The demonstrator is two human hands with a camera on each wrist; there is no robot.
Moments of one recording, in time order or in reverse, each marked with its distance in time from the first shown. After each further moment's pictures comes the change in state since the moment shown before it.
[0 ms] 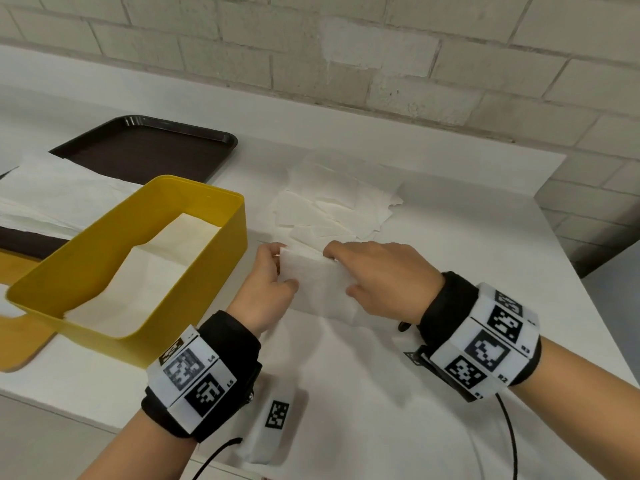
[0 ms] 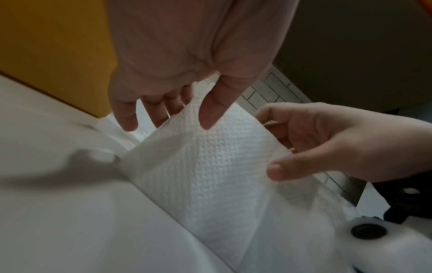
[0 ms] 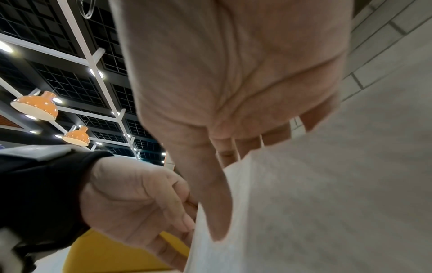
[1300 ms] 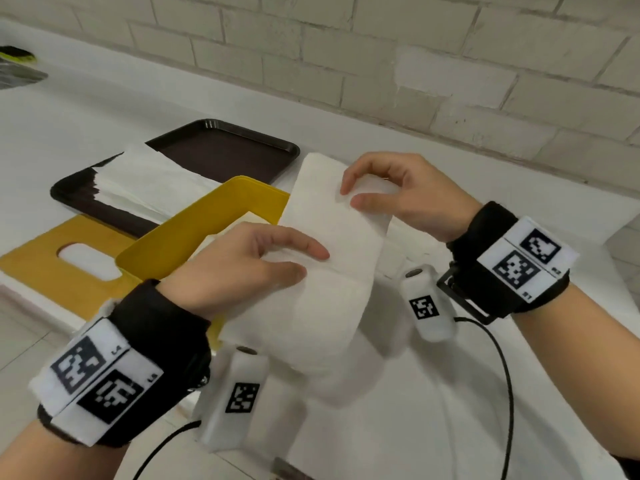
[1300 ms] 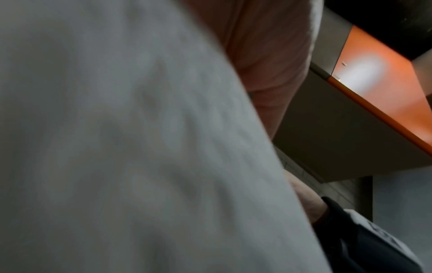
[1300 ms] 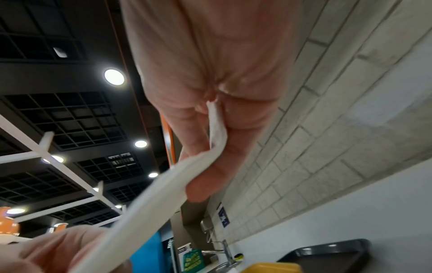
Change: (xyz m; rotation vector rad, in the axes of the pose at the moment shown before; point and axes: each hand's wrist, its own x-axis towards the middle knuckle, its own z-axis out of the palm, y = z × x) left_hand -0.062 0.061 -0.087 0.052 -0.096 0.163; right_hand 0.059 -0.010 -0.073 0.966 0.195 -0.261
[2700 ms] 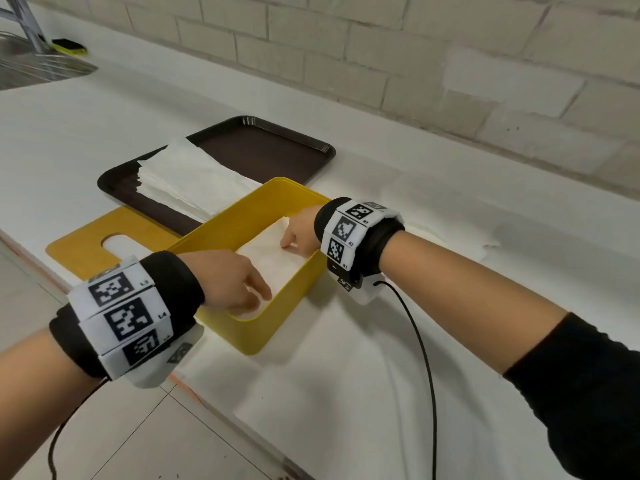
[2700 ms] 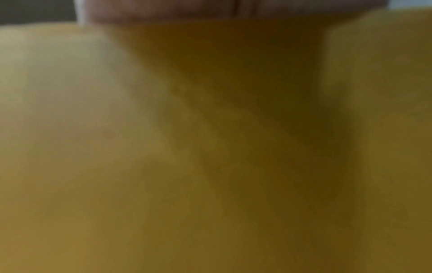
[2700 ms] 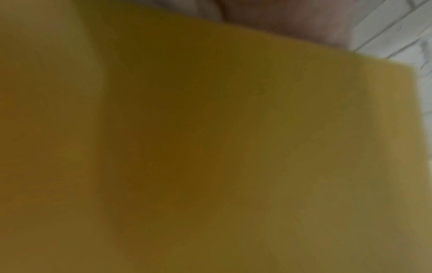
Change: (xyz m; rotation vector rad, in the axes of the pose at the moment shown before) left_hand 0.021 -0.051 -0.065 1.045 -0.342 -0.423; right_hand 0.132 0.027 0.129 -1.224 -0.842 0.058
